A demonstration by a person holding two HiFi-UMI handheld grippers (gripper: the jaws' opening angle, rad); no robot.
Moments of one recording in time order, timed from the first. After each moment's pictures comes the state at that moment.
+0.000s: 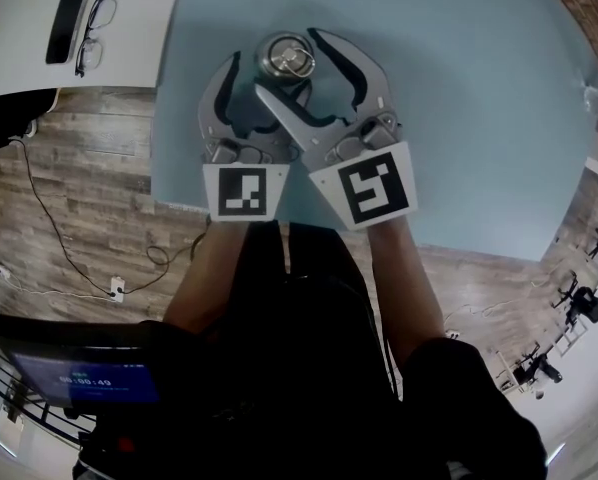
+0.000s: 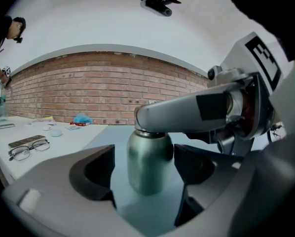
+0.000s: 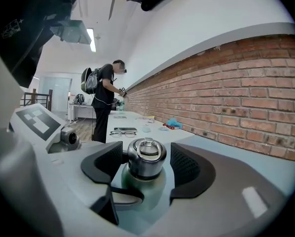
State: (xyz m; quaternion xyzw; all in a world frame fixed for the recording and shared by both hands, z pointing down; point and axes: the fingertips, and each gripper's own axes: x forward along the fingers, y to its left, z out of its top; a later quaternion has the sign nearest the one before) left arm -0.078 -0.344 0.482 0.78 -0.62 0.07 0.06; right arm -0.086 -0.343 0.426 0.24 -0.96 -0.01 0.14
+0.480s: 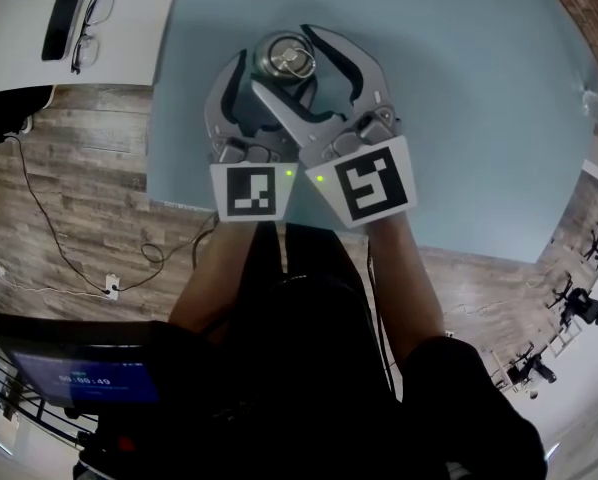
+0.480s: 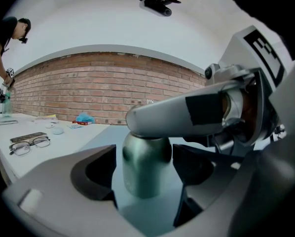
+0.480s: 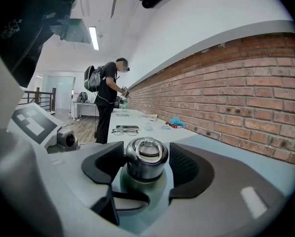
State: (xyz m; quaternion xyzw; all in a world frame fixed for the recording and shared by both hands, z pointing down) left arm -0.071 -0.349 0.480 0.77 -0.64 0.05 0.07; right arm -0.089 -0.345 0.430 0.22 -0.96 -0.02 0.16
